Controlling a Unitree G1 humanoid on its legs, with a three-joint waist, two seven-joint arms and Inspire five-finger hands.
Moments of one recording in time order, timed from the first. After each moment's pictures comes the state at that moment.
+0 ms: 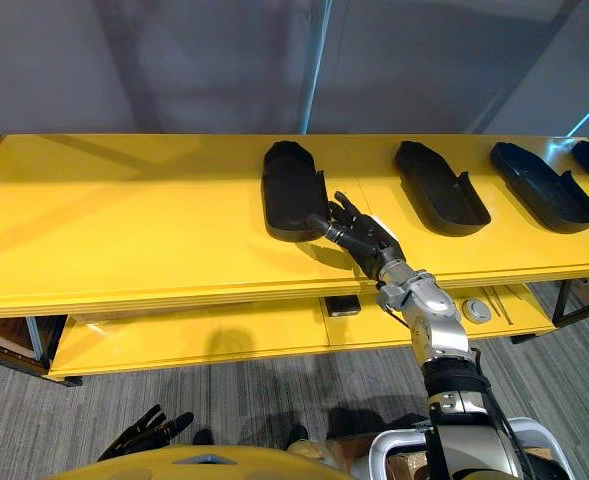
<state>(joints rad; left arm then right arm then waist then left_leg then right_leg) 0.36 0.18 0.05 0.82 -0.50 -0.08 -0.31 -0.29 -0.47 -0.03 0.47 0.46 -0.01 0.50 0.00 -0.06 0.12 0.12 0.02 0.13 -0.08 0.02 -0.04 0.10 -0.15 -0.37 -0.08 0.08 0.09</state>
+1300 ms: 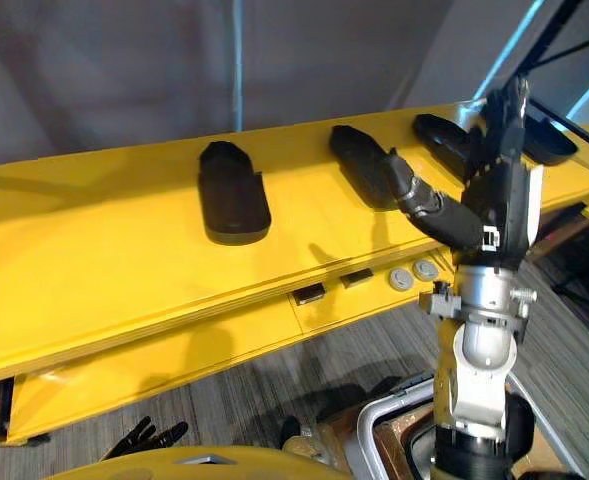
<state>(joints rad) 0.36 0.13 0.09 0.90 -0.42 -0.15 -0.26 0.12 -0.25 -0.33 -0.29 0.27 -0.36 -0.01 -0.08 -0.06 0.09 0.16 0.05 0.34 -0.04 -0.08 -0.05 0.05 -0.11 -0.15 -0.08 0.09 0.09</state>
